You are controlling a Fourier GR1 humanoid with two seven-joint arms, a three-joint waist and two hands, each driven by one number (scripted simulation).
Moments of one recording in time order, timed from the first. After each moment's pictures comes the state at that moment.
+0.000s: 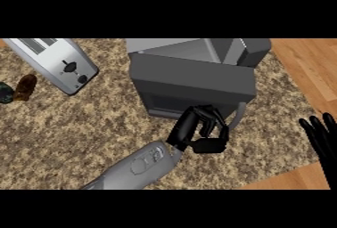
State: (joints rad) left arm -0.74 0.00 -0.92 -0.98 0.52 0.54 -0.29; right arm 0.23 -0.33 -0.06 -1.94 -0.37 0.41 -0.38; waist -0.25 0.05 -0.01
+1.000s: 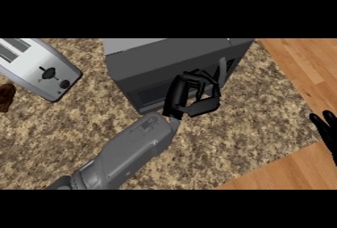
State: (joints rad) left arm -0.90 0.00 -0.75 -0.83 0.80 0.55 -0.46; right arm 0.18 -0.39 -0.09 -2.03 -0.51 0.44 -0.27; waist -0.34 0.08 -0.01
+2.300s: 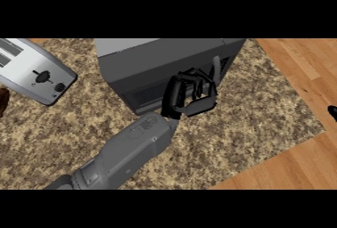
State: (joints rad) left arm -0.91 0.00 -0.78 -0.78 0.92 0.54 -0.65; right arm 0.13 -0.46 -0.14 -2.08 -0.64 0.43 -0.18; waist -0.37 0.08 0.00
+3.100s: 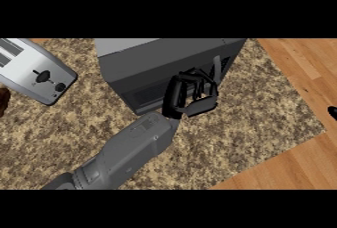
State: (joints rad) left arm -0.93 0.00 -0.81 -0.75 0.98 0.53 -0.70; right arm 0.10 -0.51 -0.13 -2.09 -0.74 0.46 -0.13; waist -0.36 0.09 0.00
